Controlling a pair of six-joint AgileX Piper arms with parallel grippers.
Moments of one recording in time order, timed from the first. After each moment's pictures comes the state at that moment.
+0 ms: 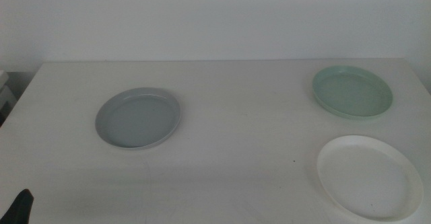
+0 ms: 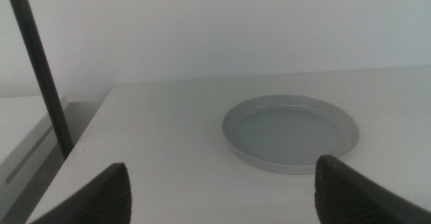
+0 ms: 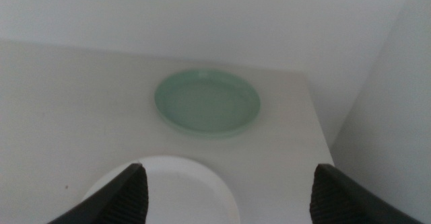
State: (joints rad) left arm -0.04 -0.01 0.03 0.08 0.14 -0.08; right arm 0.05 0.35 -0.46 -0.13 0.51 0.05
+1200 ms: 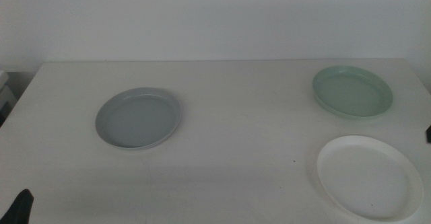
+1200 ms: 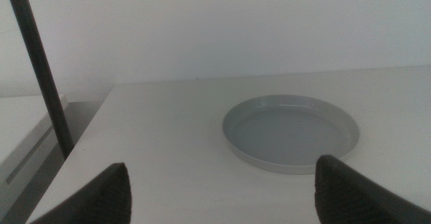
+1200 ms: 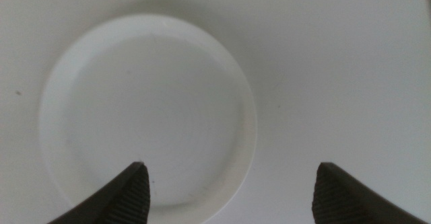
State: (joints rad) left arm -0.04 -0.01 0.03 0.08 0.14 -0.08; right arm -0.21 1.34 -1.01 0.17 0.97 -0.09
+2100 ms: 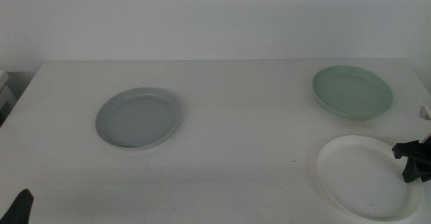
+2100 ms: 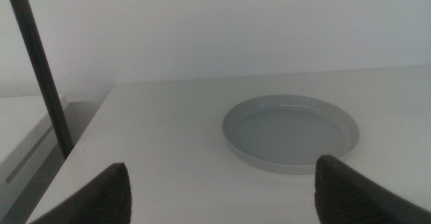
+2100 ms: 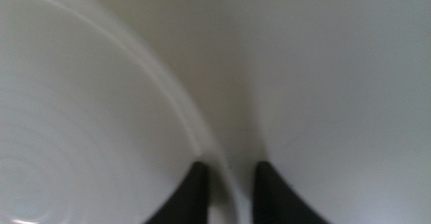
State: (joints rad) left arm -0.04 -0.01 0.03 0.08 0.14 -0.08; right arm -0.21 1.83 -1.02 0.17 0.79 -0.24
